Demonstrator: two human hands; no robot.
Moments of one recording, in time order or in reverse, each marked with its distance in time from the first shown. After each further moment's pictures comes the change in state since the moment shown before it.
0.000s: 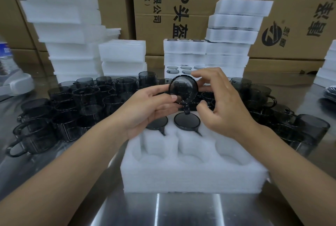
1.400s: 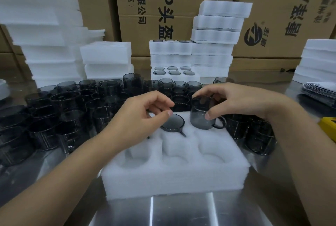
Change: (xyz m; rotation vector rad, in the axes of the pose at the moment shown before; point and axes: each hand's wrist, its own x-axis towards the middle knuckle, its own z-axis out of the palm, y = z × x) left_hand -0.008 -0.012 0.015 0.669 0.073 0.371; right_hand 0.013 0.022 -0.076 0.154 -0.703 0.672
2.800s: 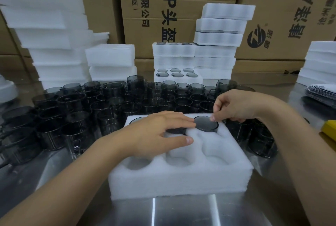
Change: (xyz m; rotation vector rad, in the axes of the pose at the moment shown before) left_hand 0.003 0.003 0.006 0.392 -0.509 0.030; right_hand 0.015 0.013 0.002 -0.113 0.072 0.281
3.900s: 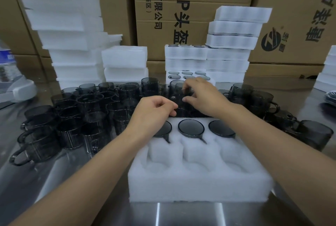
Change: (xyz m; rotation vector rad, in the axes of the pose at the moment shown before) left_hand 0.006 -0.013 -0.010 -0.622 0.693 -0.460; right_hand 0.066 -0.065 0.050 -0.204 0.411 -0.437
